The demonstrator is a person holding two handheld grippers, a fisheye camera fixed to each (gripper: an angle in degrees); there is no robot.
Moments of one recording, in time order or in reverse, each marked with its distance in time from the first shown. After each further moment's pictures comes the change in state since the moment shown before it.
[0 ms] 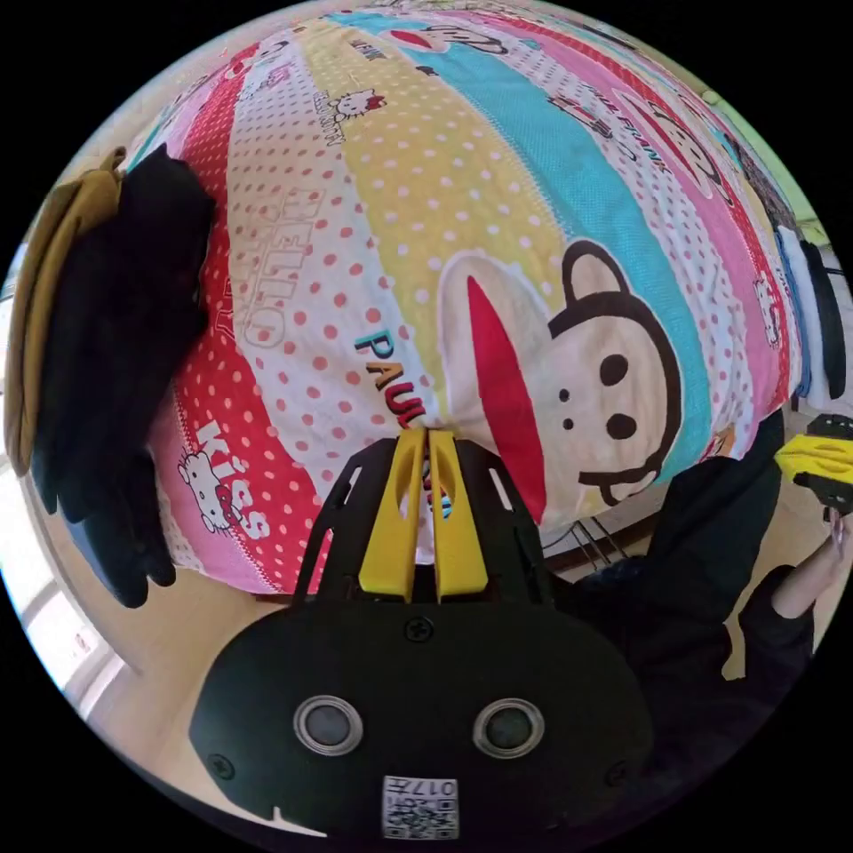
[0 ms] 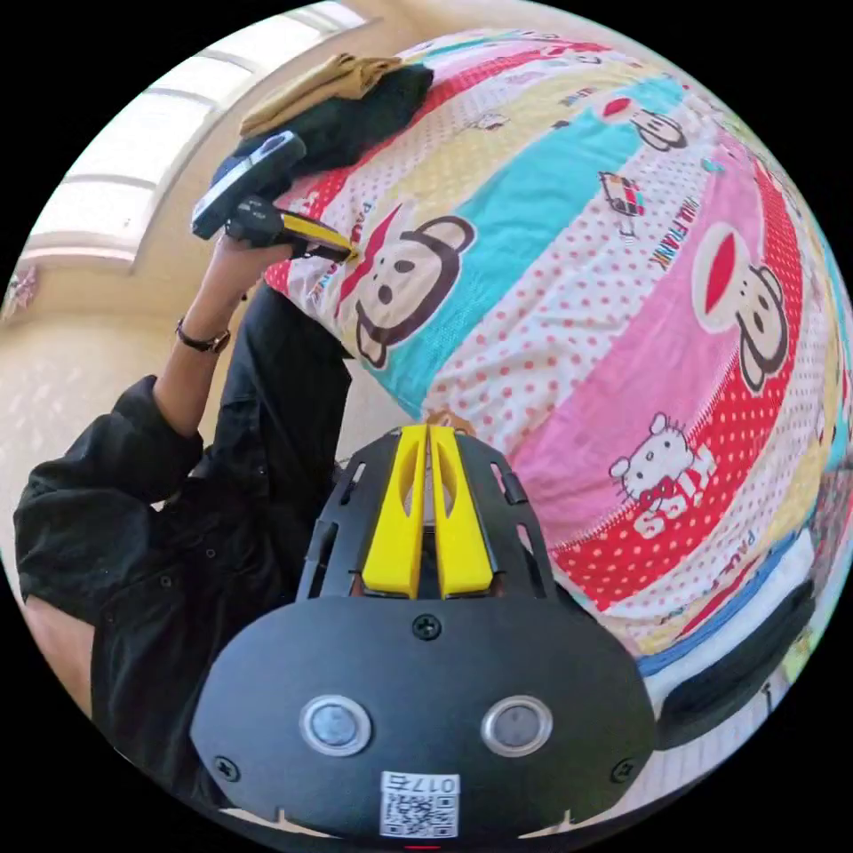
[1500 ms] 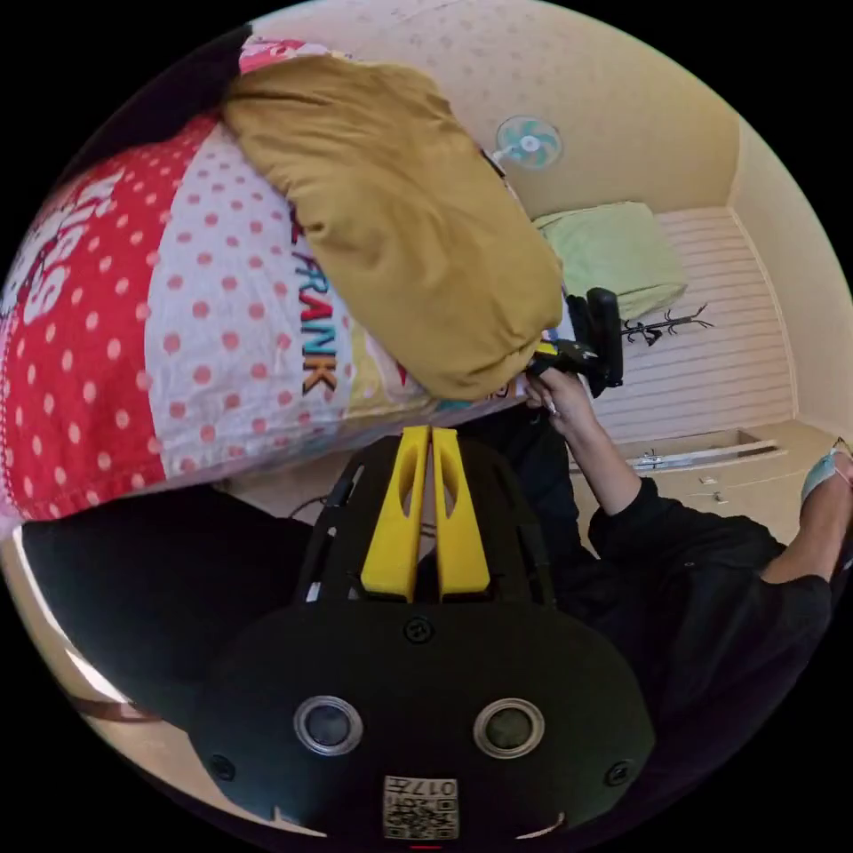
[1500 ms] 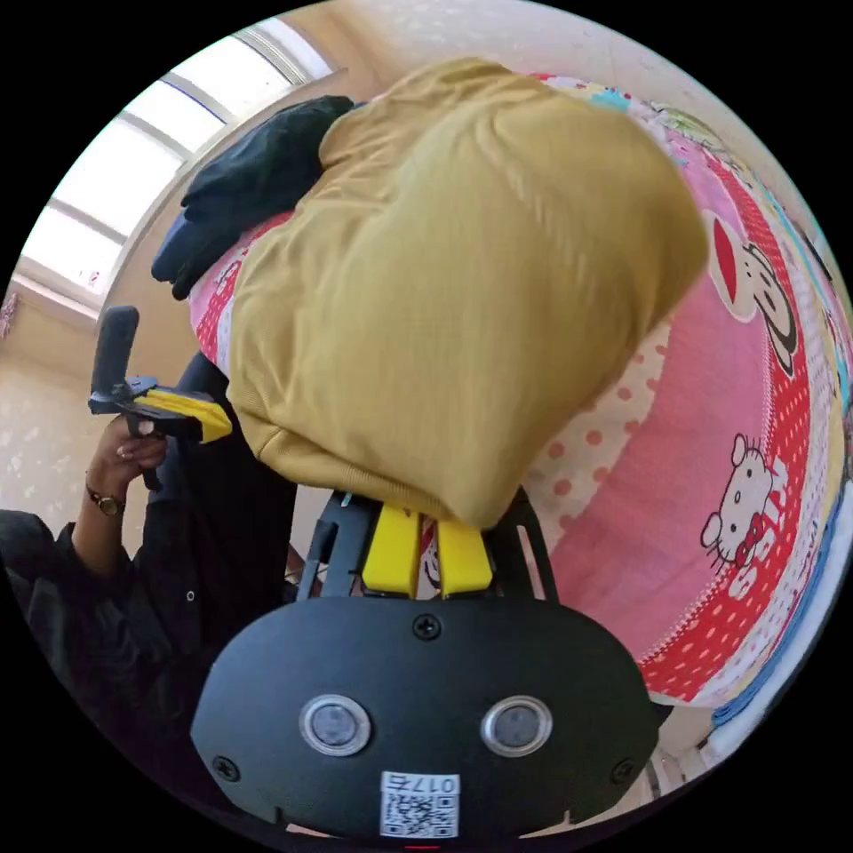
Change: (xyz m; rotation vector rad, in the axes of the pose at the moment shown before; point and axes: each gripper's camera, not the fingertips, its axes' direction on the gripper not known) left arm -0.006 0.221 0.055 0.335 0.892 -0.008; right arm 0.017 -0.023 0.254 0.277 0.094 0.105
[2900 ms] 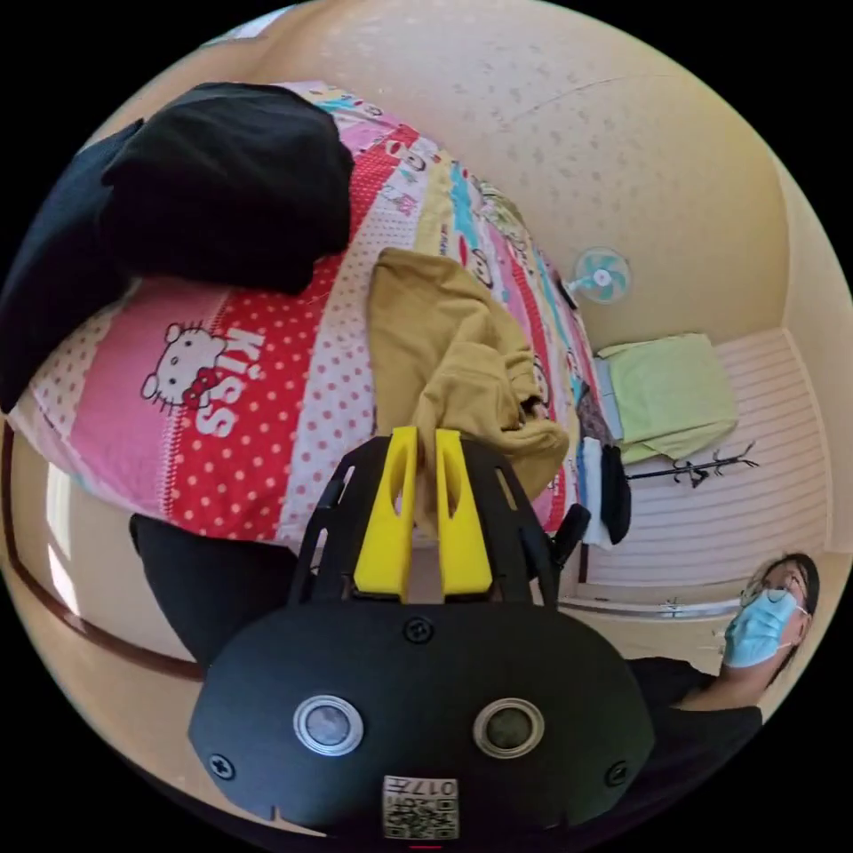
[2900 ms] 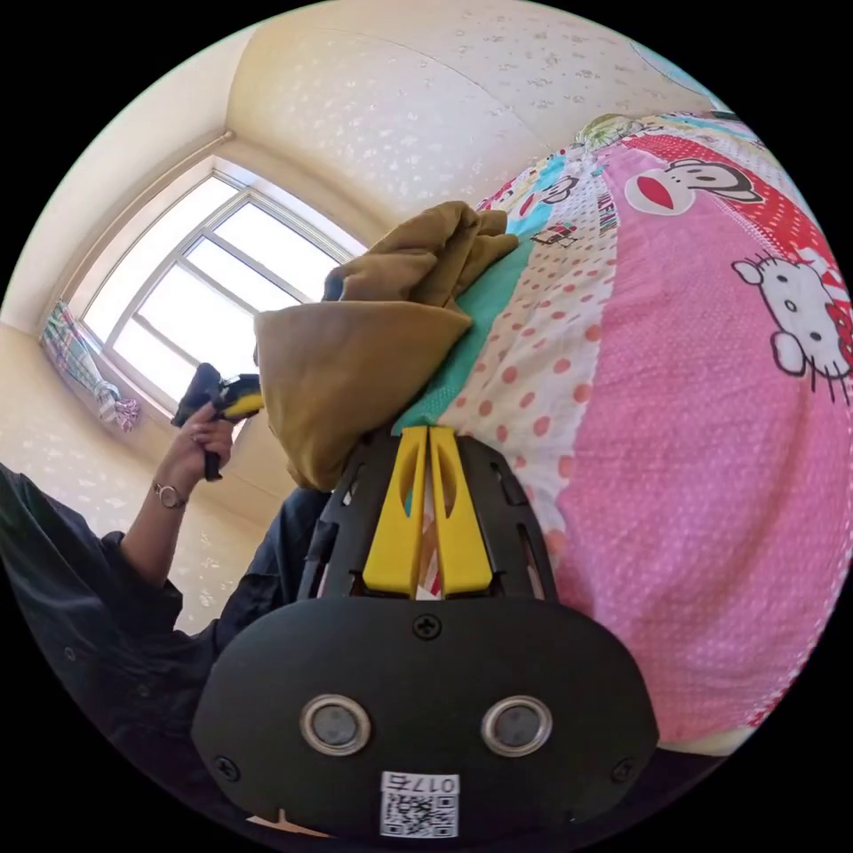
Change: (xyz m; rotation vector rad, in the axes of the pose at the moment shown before) left arm 0.016 -0.197 -0.213 0.380 -0.204 -0.251; right arm 0.115 0.178 -0.065 0.579 -0.465 0.164
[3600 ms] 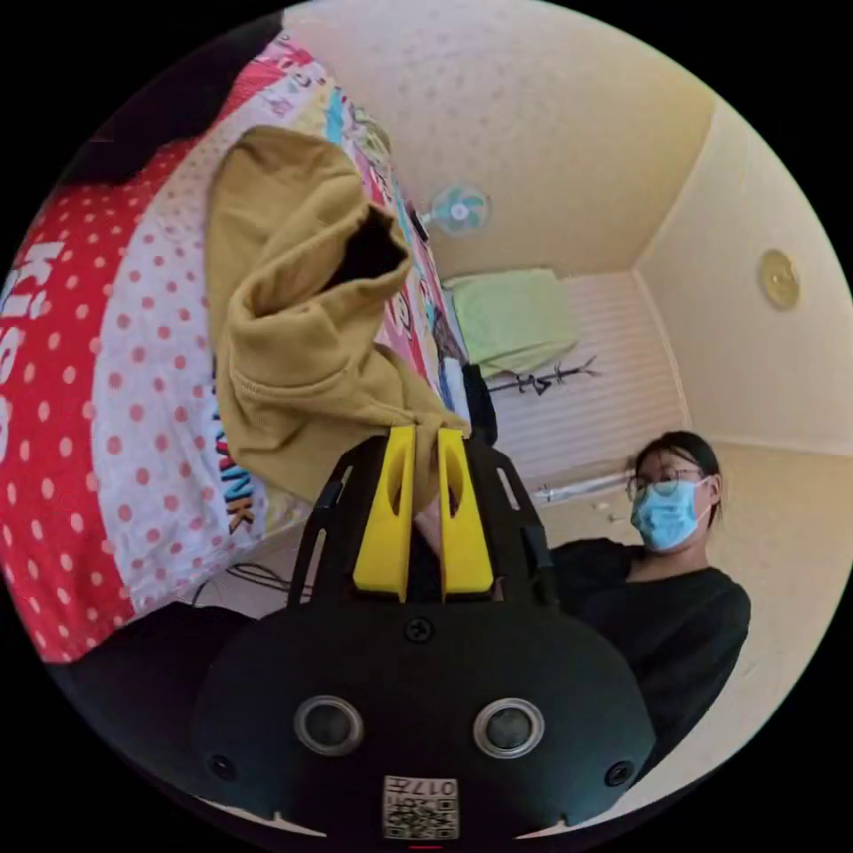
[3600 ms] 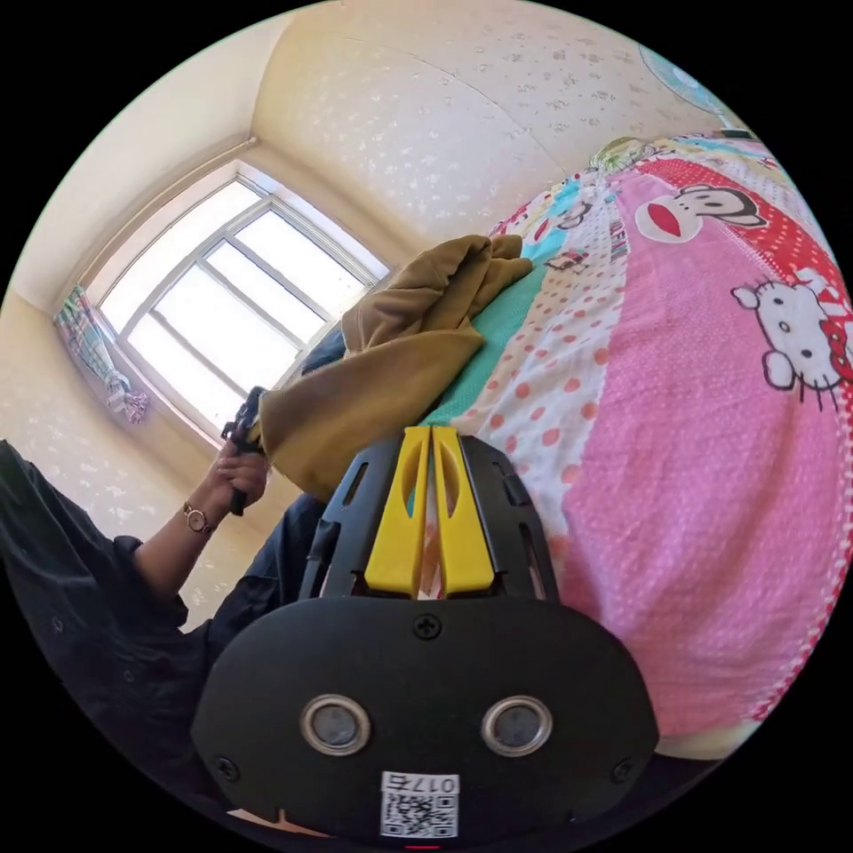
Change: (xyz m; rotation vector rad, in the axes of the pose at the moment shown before) left arm -0.079 -0.009 0.052 -0.246 0.623 0.238; right arm -0.043 0.003 -0.032 0.073 -0.022 -0.056
